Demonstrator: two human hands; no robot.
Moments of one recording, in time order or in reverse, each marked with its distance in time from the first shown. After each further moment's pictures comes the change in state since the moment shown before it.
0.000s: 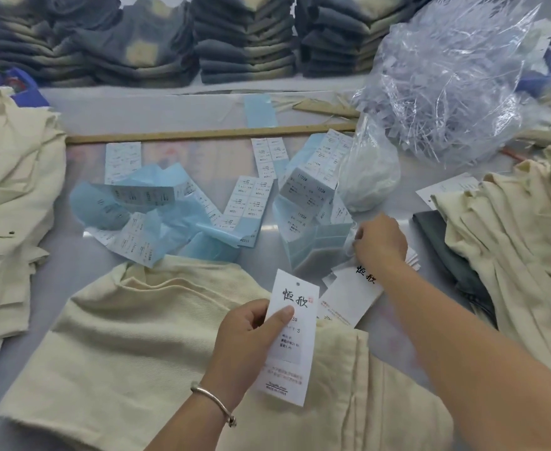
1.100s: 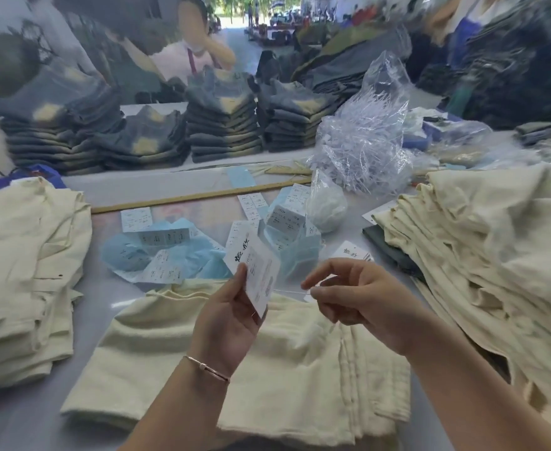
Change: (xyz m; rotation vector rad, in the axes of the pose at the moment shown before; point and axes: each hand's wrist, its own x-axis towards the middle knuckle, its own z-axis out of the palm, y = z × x) left_hand -0.089 0.057 -0.054 -0.899 -0.209 -0.124; right_hand -0.295 -0.015 -0.128 1.336 -0.503 -0.458
